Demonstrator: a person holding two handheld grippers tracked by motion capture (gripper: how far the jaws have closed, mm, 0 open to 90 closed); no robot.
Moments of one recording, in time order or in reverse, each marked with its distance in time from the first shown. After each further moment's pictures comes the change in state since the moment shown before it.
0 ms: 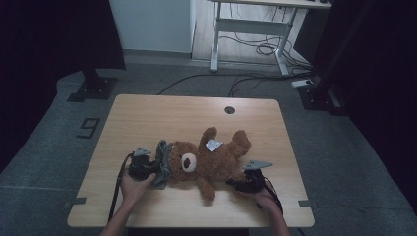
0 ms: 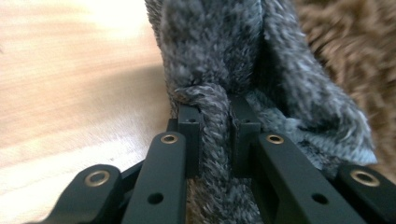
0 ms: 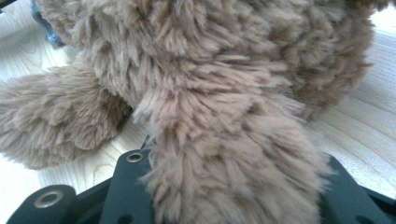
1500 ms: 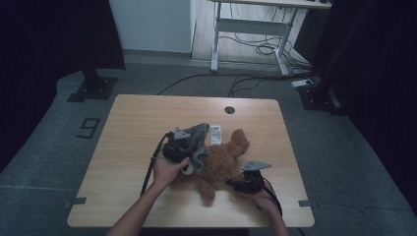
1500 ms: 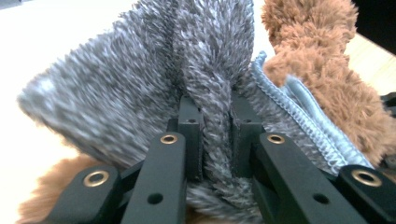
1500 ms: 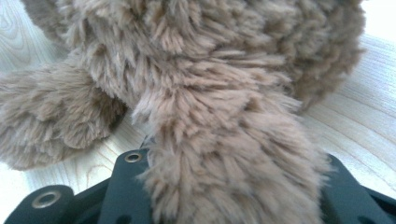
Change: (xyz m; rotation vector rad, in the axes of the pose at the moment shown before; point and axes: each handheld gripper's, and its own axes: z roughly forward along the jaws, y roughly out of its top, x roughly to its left) left arm -0.094 0.080 0.015 -0.059 -0.041 0.225; right arm 0.004 0.000 0.001 0.002 -0.038 -0.018
